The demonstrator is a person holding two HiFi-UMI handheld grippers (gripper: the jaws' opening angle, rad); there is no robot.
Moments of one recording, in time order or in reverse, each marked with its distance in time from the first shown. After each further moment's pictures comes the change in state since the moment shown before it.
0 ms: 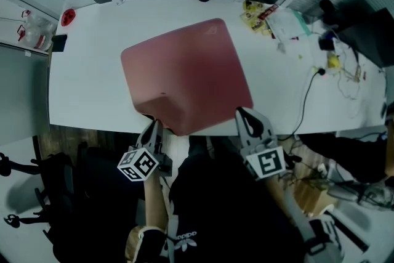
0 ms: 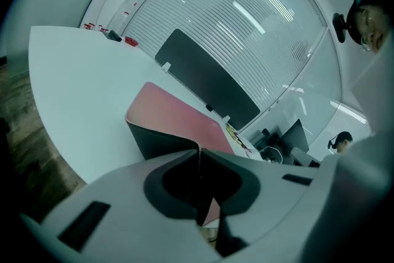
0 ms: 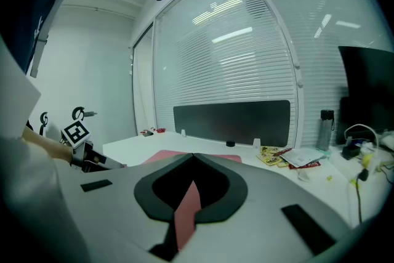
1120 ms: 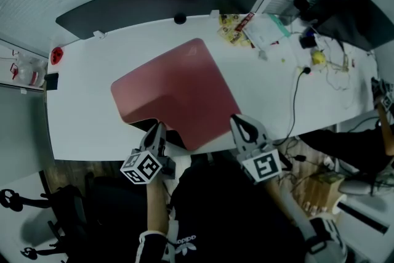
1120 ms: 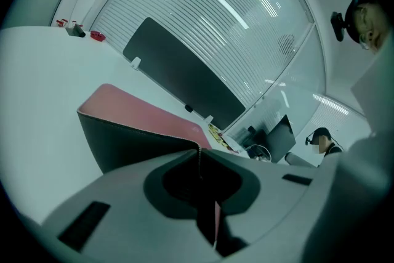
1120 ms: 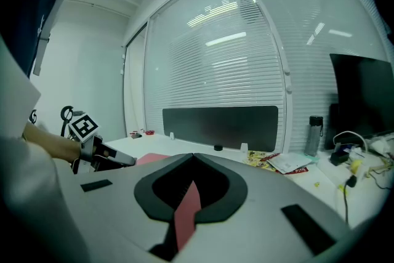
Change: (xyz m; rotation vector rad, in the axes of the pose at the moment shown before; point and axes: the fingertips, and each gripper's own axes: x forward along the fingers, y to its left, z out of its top) left arm 0.068 -0.056 0.040 0.099 0.041 -0.145; right arm 0.003 -0.032 0.012 -0.013 -0.029 -0.089
